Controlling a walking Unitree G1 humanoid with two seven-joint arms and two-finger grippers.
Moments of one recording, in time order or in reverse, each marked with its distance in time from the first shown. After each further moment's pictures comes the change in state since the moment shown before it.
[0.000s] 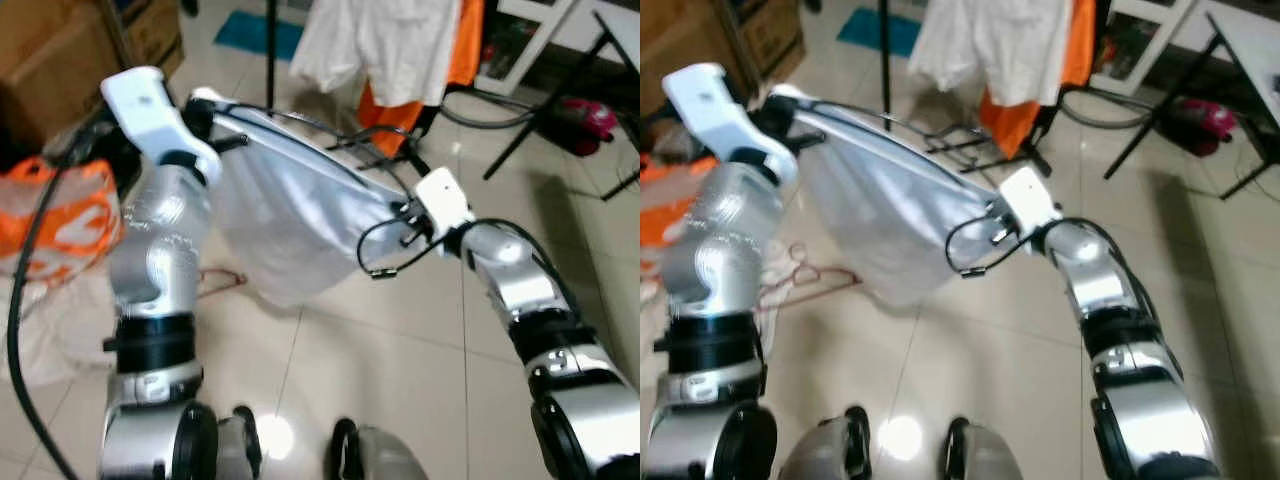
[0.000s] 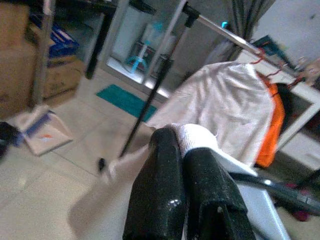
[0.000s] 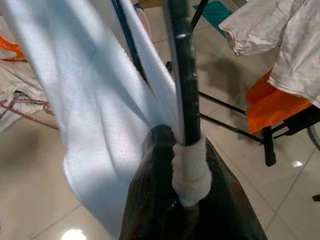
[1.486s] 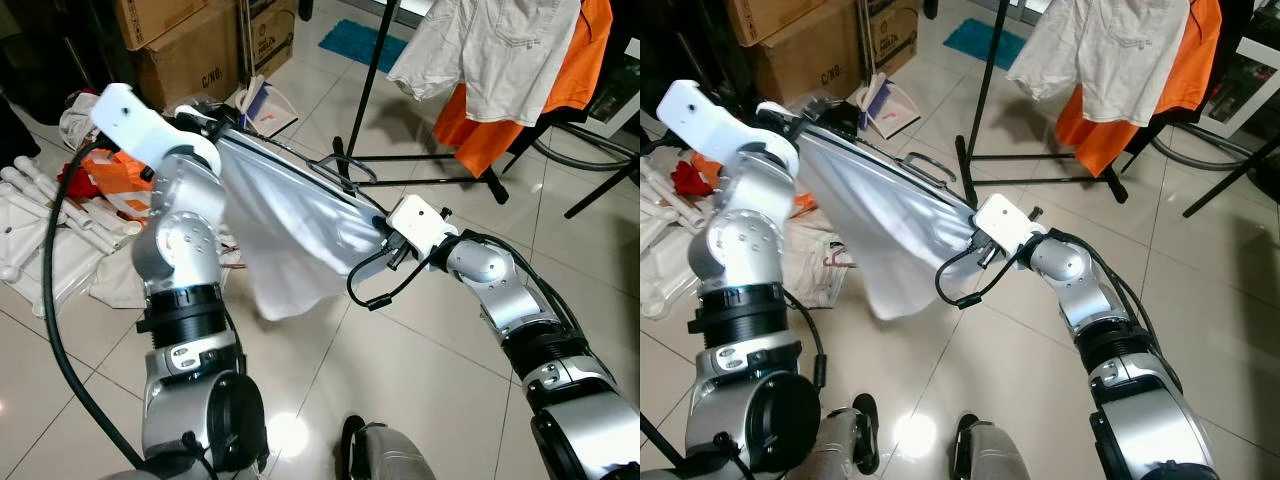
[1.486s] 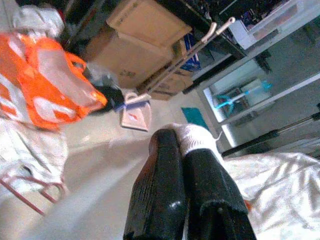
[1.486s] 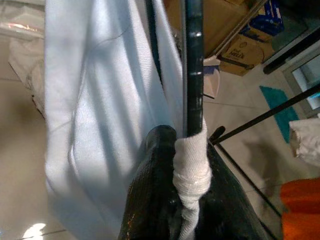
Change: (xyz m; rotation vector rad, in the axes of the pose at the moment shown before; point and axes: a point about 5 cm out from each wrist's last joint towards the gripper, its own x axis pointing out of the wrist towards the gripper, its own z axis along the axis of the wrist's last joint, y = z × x) left arm 0.016 0.002 0.000 -0.472 0.078 0.315; right arm 0.000 0.025 -0.005 -0.290 -0.070 0.112
